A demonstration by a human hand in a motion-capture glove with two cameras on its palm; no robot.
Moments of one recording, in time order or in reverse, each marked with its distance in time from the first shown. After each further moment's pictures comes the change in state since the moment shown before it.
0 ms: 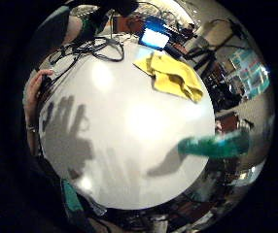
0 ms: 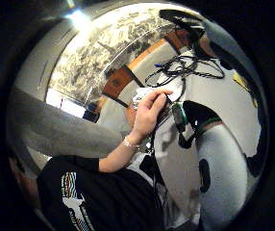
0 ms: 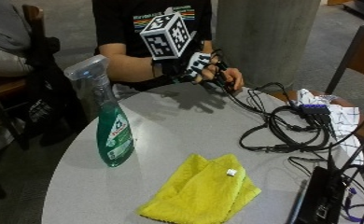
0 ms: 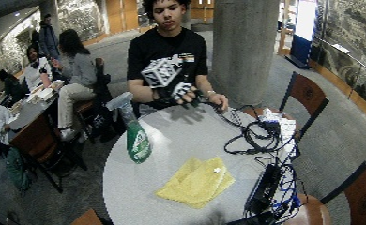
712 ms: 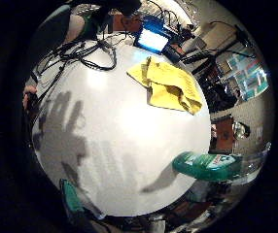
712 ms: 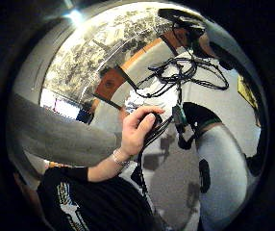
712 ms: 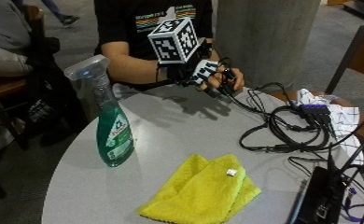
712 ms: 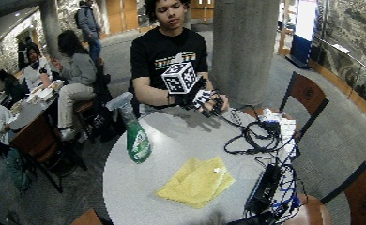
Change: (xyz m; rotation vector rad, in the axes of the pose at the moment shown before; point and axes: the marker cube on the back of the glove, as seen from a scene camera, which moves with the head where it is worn) arm 0.019 -0.010 0.006 -0.028 0.077 0.051
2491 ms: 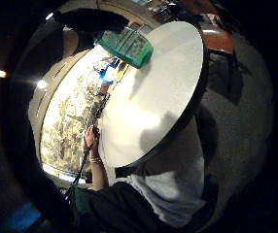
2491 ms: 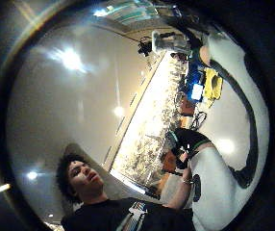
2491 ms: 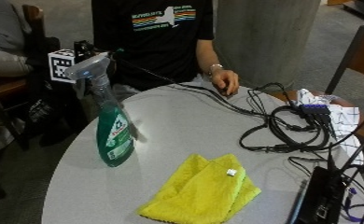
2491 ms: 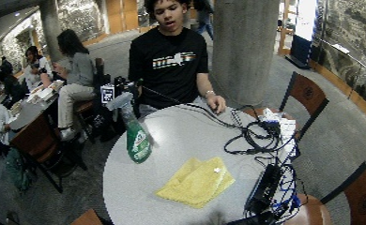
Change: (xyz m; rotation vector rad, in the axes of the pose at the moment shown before) arm 0.056 0.369 -0.036 0.224 -0.894 0.089
